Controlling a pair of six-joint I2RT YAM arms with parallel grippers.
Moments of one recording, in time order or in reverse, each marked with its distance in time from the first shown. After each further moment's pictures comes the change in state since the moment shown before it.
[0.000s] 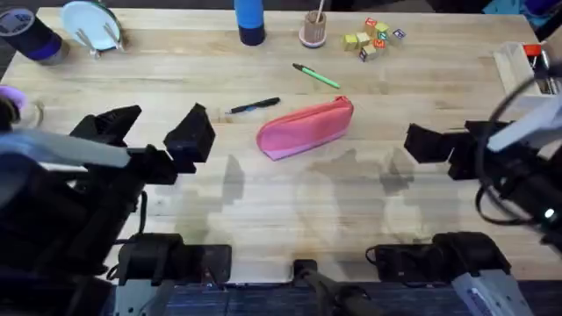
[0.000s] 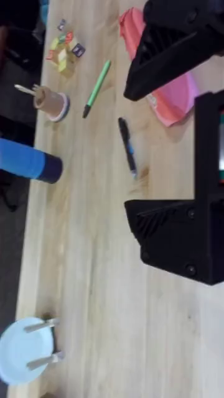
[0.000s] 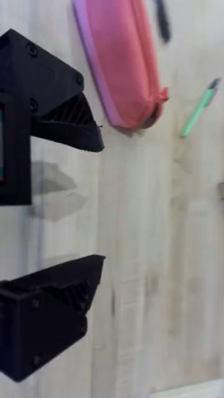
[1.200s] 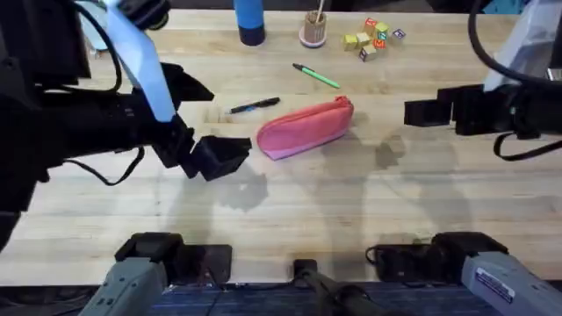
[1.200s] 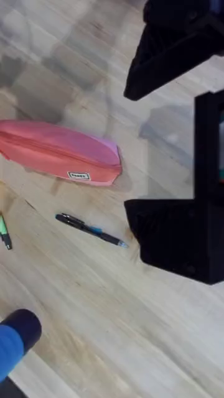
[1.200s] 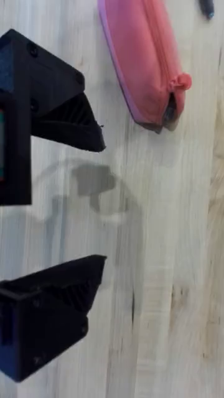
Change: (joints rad) left arm -0.001 0.706 0.431 -0.375 0.516 0.830; right arm 0.000 0.556 0.392 -0.219 -0.004 -0.029
